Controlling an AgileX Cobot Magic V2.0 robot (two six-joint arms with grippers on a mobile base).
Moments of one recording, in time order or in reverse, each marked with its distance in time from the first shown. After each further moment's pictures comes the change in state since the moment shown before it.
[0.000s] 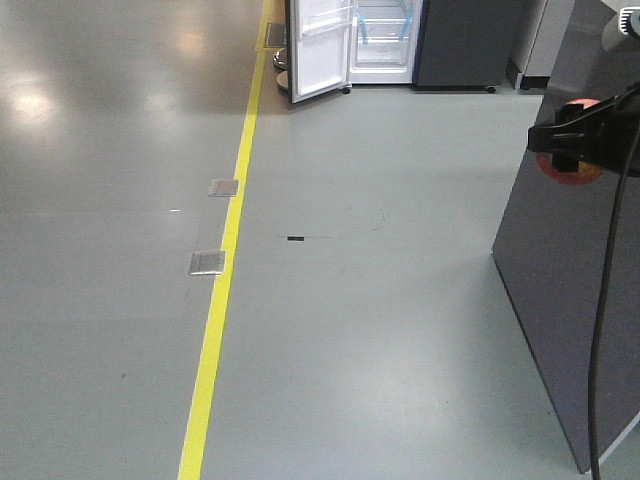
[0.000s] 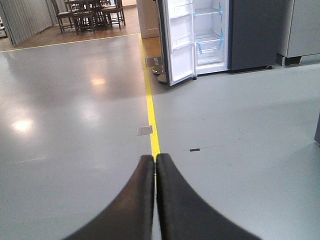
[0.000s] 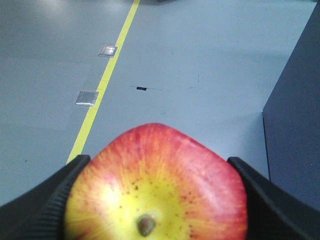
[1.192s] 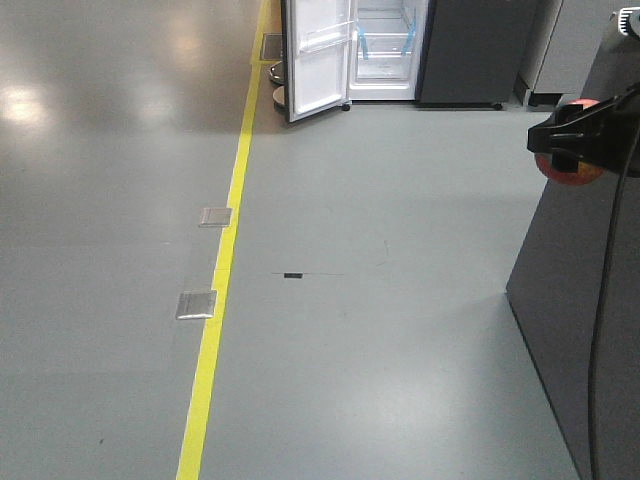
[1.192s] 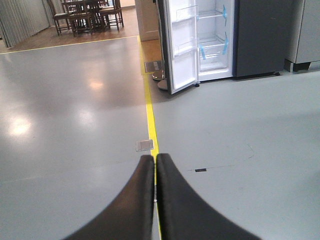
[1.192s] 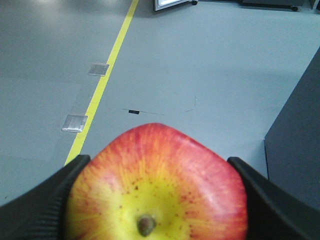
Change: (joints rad) left arm 0.000 0.000 0.000 0.000 0.000 0.000; right arm 0.000 0.000 0.000 0.000 0.000 0.000
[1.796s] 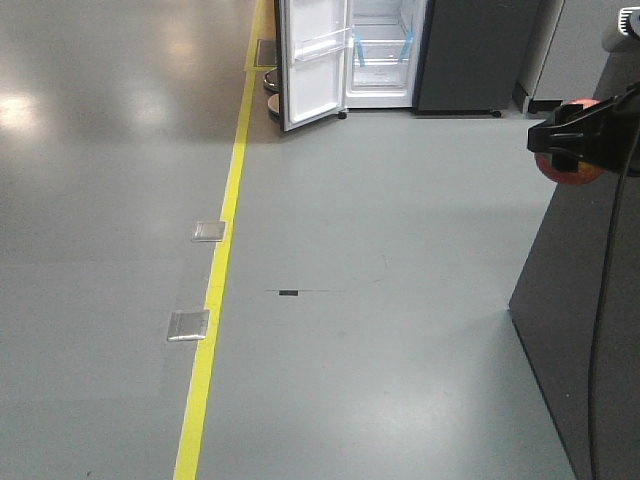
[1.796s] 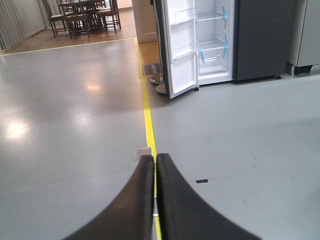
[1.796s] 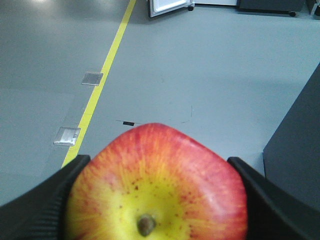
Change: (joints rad) left arm 0.000 0.000 0.000 0.000 0.000 0.000; right arm 0.000 0.000 0.000 0.000 0.000 0.000
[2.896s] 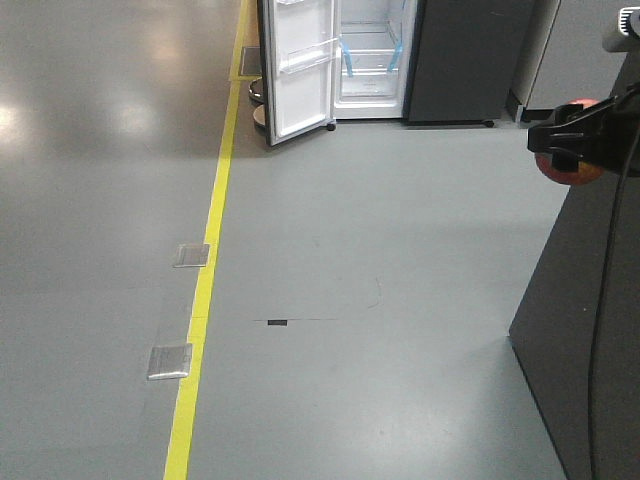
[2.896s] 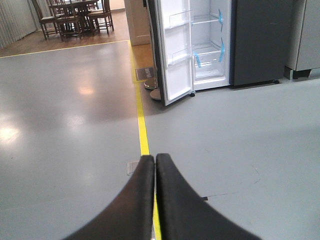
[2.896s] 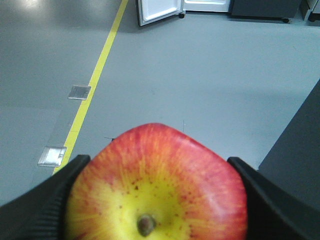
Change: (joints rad) left arm 0.000 0.000 0.000 0.000 0.000 0.000; right arm 0.000 0.000 0.000 0.000 0.000 0.000
